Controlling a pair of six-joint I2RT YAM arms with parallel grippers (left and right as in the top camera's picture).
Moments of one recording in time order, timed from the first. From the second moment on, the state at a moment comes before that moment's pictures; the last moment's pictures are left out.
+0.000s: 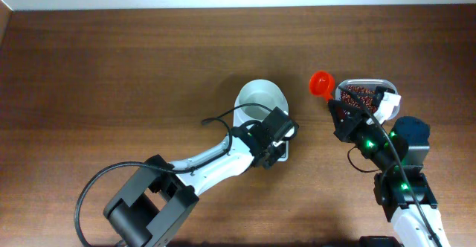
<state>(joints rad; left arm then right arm) -0.82 1.82 1.08 -0.40 -0.12 0.06 -0.02 0.95 0.49 0.14 -0.52 0.65</state>
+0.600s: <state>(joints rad) -0.82 1.83 1.08 -0.42 -0.12 0.06 -0.02 0.95 0.49 0.14 -0.52 0.65</state>
